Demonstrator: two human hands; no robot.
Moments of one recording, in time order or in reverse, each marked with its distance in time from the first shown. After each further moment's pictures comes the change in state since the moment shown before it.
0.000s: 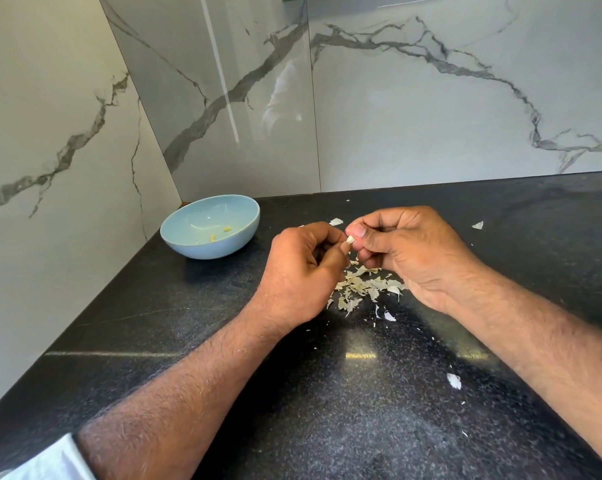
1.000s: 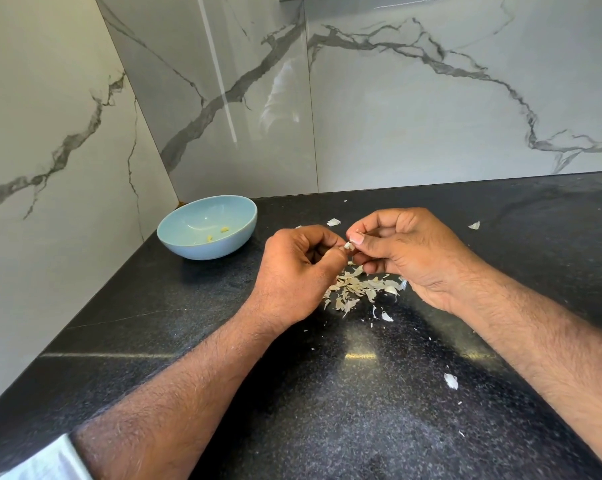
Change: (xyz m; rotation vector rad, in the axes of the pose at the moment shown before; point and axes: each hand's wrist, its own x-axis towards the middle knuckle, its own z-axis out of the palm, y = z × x) left_hand 0.001 0.002 -0.002 -0.030 -0.006 -0.043; right_hand 0.000 -0.001 -0.006 -0.109 -0.013 0.038
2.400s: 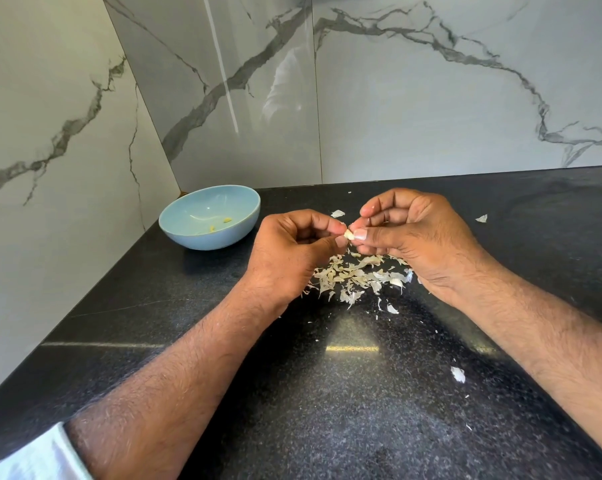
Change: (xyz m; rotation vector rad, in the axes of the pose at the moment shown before) left_hand 0.006 -0.007 -0.008 -0.332 -0.006 -0.192; right_hand -0.003 -0.001 0.001 0.031 0.028 -0.149
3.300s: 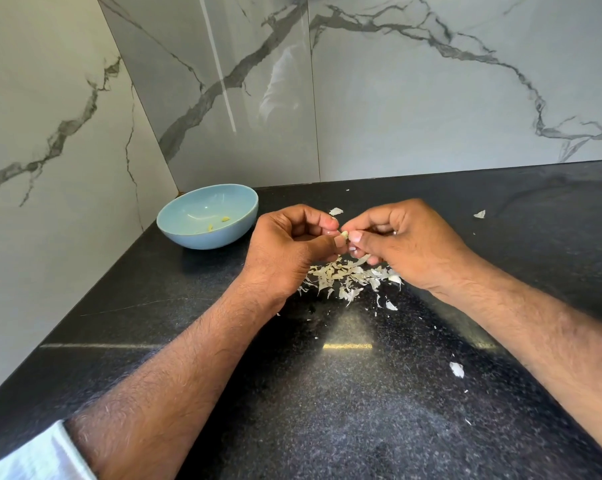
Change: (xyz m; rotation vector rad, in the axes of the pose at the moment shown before) left_hand 0.002 -0.002 0.001 -0.117 0.021 -0.036; right_hand 0.001 0.011 0.001 -0.407 -0.080 -0.063
